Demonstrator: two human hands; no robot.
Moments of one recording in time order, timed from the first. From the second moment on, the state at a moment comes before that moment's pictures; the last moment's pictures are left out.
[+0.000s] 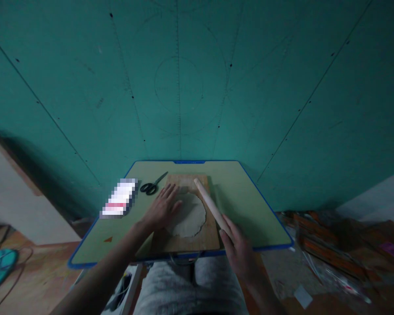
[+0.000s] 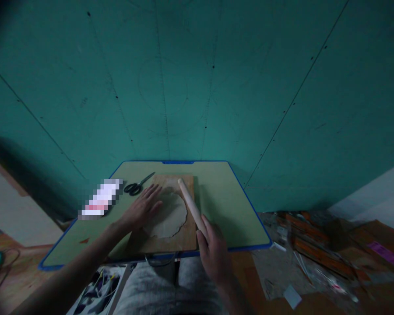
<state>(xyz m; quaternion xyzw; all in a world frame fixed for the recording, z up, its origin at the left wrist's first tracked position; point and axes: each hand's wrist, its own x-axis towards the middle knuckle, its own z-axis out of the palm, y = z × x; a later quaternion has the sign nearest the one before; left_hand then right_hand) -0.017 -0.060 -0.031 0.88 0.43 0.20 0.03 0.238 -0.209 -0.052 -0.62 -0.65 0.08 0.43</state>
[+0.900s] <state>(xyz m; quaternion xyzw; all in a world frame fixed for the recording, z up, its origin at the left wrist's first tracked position) 0.060 -0.024 0.002 0.92 0.38 0.07 0.03 0.204 -0.208 -0.036 -0.55 -0.77 0.05 0.32</state>
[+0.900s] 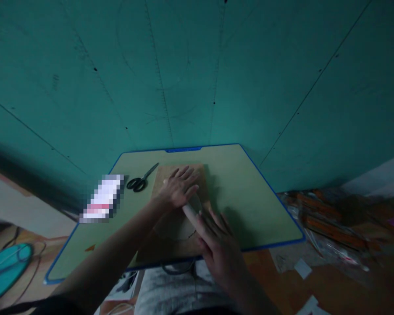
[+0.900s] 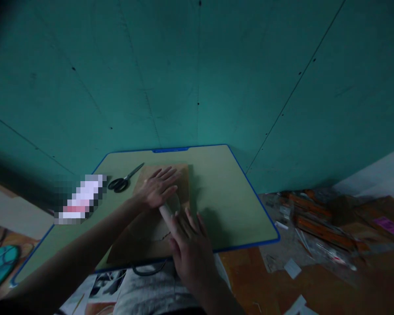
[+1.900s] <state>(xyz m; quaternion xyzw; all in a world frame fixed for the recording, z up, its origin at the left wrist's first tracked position) 0.019 -0.005 -0.008 0.94 0.32 0.07 0.06 0.143 -0.177 0.009 -0.31 -0.91 0.10 0.25</state>
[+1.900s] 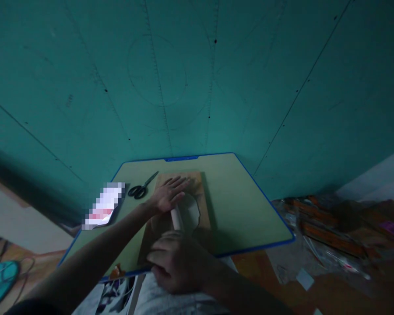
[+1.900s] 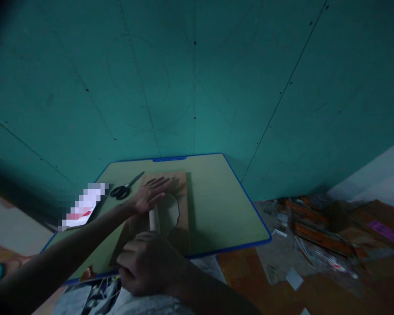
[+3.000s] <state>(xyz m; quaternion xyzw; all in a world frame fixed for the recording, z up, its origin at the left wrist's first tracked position) 0.135 -0.020 0.007 0.93 0.35 0.12 0.10 0.174 -0.198 -0.028 -0.37 -0.87 0.10 0.31</state>
